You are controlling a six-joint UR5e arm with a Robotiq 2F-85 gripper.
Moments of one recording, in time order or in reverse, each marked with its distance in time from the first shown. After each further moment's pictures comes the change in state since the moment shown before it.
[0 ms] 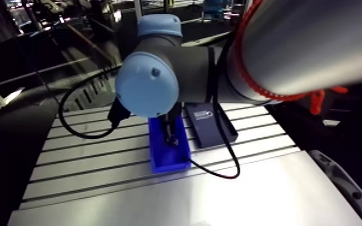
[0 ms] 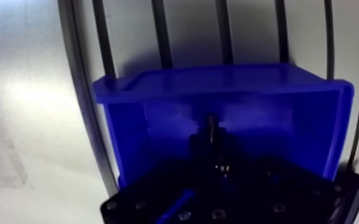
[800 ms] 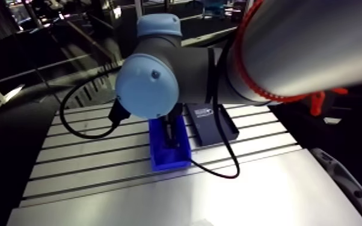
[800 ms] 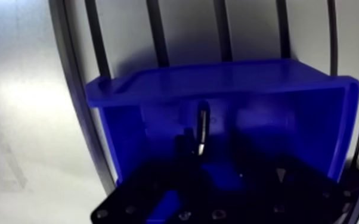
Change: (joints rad) arm 0.004 0.013 0.003 -0.020 -0.017 0.034
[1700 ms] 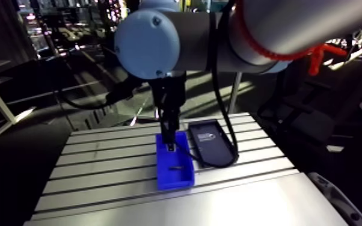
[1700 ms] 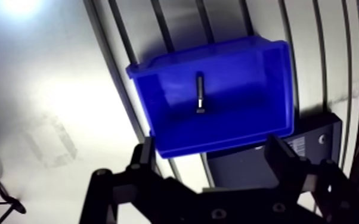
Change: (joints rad) arm 0.028 -0.165 -0.130 0.308 -0.039 0.167
